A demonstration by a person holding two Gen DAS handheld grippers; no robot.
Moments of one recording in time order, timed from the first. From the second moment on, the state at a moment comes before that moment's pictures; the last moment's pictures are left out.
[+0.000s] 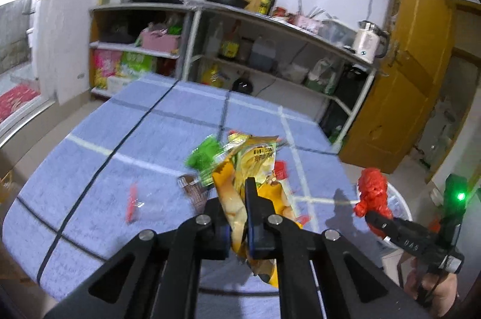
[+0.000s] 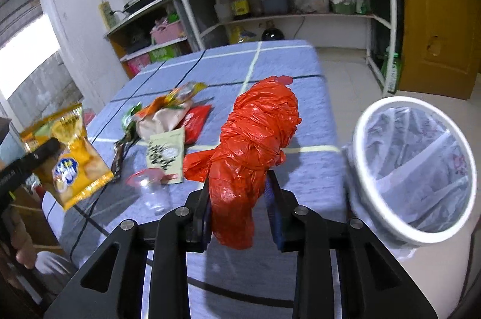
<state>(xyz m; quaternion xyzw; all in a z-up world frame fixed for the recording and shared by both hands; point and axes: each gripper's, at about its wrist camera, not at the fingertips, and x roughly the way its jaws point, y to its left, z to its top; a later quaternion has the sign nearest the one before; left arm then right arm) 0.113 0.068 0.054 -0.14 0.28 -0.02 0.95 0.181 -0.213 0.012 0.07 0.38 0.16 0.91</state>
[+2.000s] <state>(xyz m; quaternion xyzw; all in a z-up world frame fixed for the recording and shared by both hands) 0.155 0.021 0.051 -0.07 0.27 -0.06 0.96 0.161 -0.210 0.026 0.01 0.32 0.28 0.91</state>
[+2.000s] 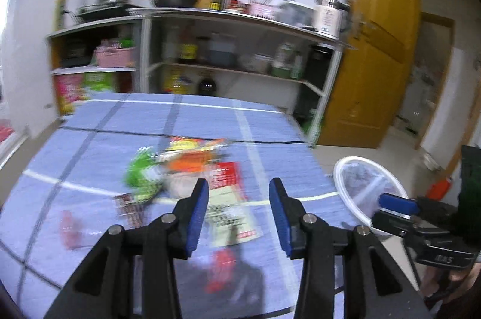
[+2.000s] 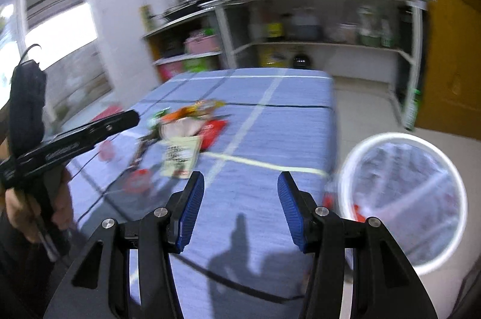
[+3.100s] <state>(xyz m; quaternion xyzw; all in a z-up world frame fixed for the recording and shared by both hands) 0.173 0.137 -0.040 -0.09 0.39 0.07 0.92 0.190 -0.062 -0.034 -0.10 0.42 0.37 0.83</state>
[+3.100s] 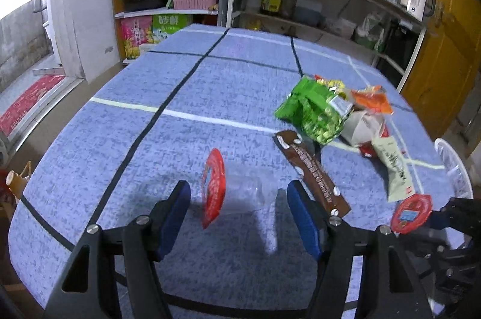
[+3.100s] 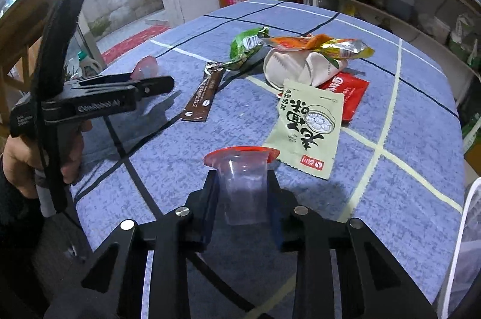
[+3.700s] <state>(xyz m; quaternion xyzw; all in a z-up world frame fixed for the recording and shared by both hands) 0.156 0.096 -0.002 -0.08 0.32 0.00 0.94 0.188 -0.125 -0.007 -0.05 0.38 0.32 0.87</state>
